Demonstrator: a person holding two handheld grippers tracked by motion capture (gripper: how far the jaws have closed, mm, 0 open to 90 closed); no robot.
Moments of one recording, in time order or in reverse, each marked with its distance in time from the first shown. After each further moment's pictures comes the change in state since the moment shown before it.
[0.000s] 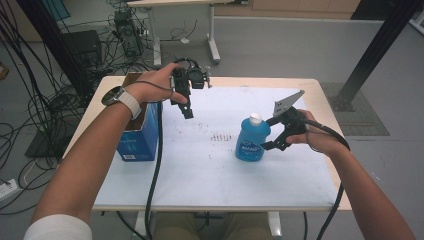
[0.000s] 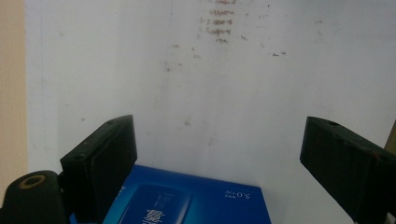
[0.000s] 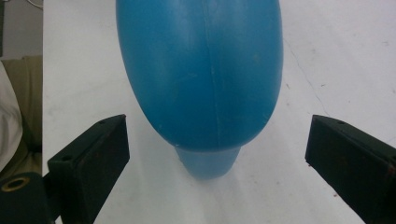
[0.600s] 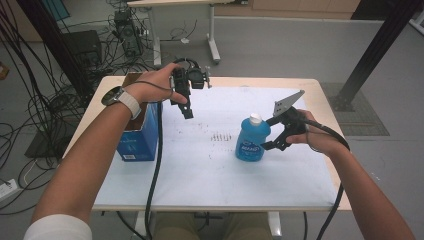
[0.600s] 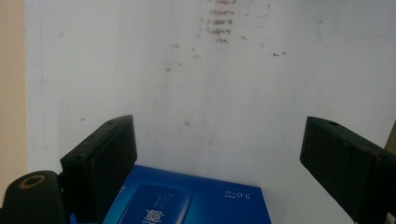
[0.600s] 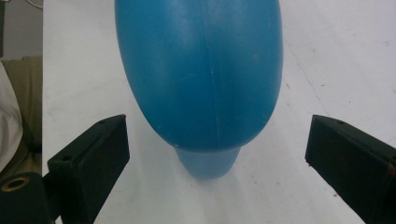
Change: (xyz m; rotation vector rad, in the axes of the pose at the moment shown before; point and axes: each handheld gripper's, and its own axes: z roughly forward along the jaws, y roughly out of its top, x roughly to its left) left arm 0.000 -0.001 0.001 -0.003 0.001 0.001; right arm 0.000 0.000 0.000 0.001 0.000 0.001
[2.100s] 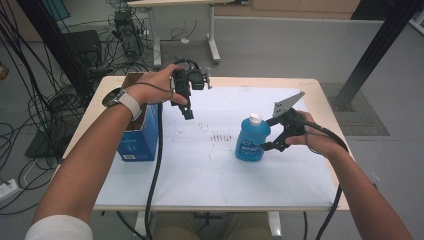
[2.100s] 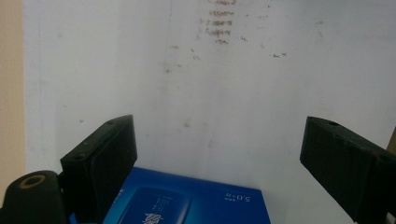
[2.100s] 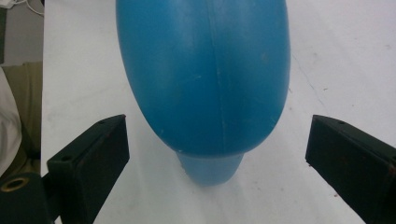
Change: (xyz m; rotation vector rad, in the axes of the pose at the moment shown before) left arm 0.000 0.000 0.003 -0.002 0.000 0.004; right arm 0.002 -0.003 0.004 -0.026 -0.001 0.005
